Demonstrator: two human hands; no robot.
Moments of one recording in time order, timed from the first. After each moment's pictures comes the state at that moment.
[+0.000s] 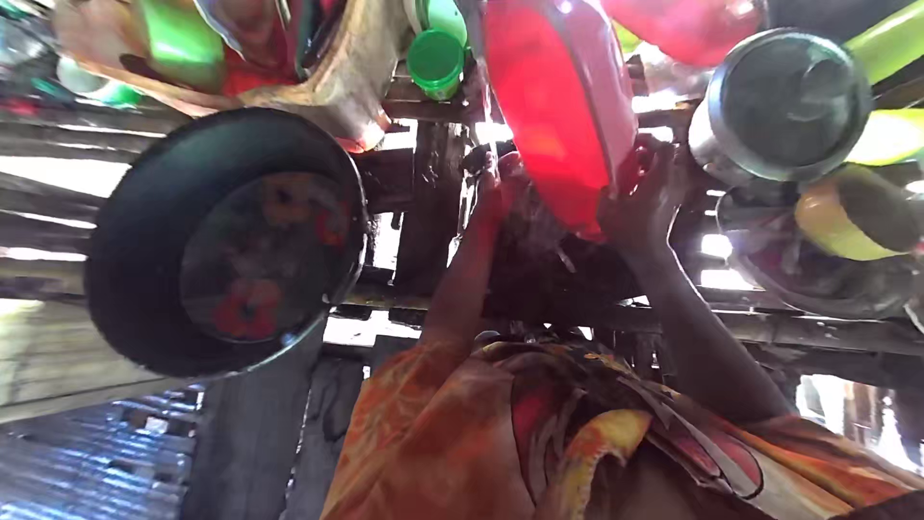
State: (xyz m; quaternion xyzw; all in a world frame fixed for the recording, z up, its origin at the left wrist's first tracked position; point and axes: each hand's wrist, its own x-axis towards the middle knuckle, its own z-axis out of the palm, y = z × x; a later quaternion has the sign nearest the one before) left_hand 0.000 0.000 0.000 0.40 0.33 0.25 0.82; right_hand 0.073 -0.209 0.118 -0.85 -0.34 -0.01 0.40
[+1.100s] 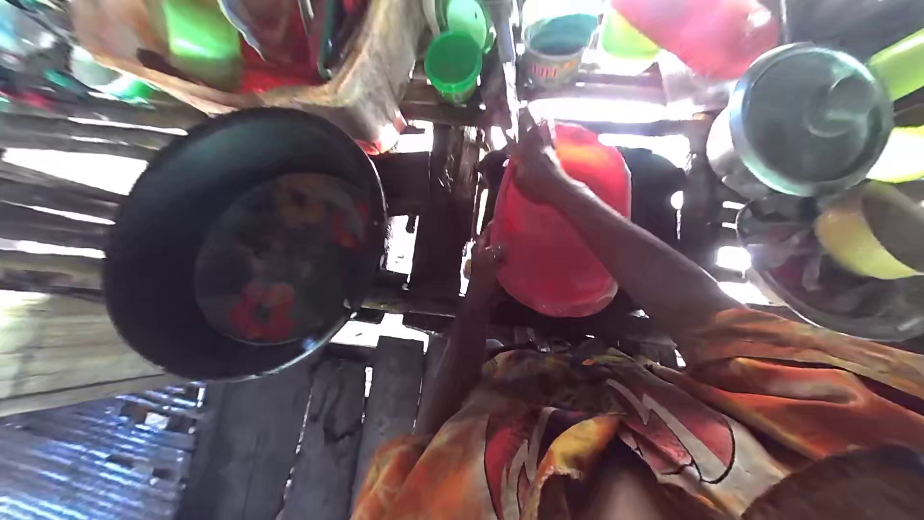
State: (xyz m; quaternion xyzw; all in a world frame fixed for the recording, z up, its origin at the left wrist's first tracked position) left_hand -0.128 -0.092 0.066 0.47 0.41 0.28 0.73; right_hand 0.066 -0.048 0.078 -0.76 -0.59 0.17 0.21
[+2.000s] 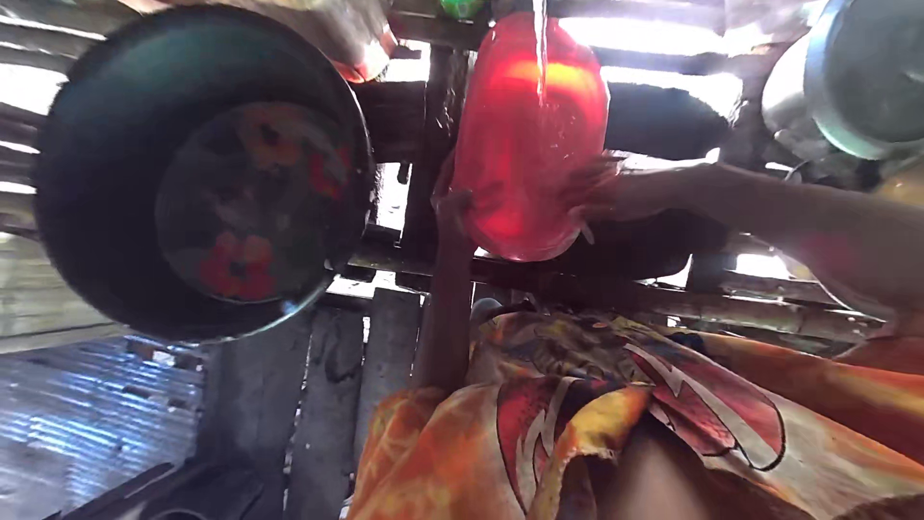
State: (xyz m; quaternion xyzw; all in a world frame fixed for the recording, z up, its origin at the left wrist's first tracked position) left_hand -0.143 -0.057 0.040 0.43 0.36 0.43 0.71; right_hand 0.124 -0.159 0.069 -0.53 -0.79 0.32 -0.01
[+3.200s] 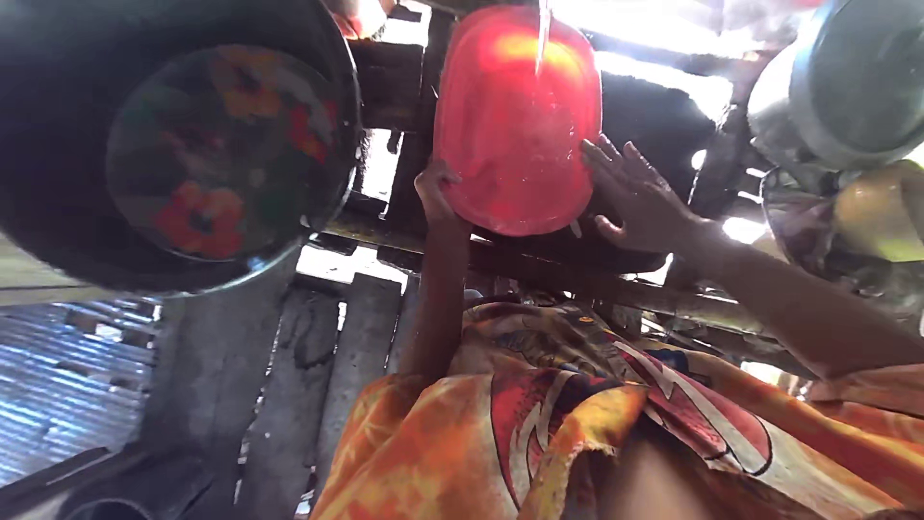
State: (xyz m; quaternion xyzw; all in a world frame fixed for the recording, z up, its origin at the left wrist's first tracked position) left_hand -0.138 -0.073 0.057 0.30 0.38 0.49 0.73; right_hand 0.116 -0.224 0.059 -0.58 -0.79 0.12 0.15
